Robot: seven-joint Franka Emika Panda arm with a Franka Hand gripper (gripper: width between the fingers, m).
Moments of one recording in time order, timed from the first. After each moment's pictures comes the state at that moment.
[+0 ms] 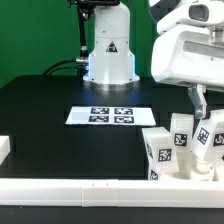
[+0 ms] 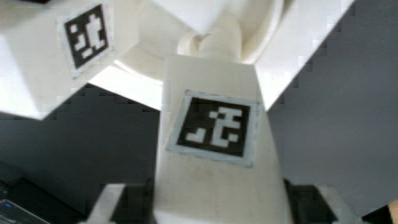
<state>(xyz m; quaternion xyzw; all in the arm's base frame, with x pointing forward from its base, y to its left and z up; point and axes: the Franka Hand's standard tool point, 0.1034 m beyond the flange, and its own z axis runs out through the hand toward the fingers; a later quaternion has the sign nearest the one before) 0.622 0.132 0.108 0.95 0.18 0.24 0.07</state>
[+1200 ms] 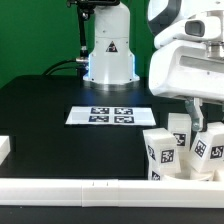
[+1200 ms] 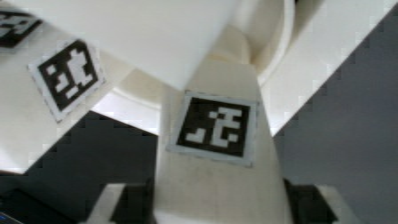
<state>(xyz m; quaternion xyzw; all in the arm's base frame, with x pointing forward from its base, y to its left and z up) 0.621 0.130 0.088 0.95 0.18 0.25 0.07</state>
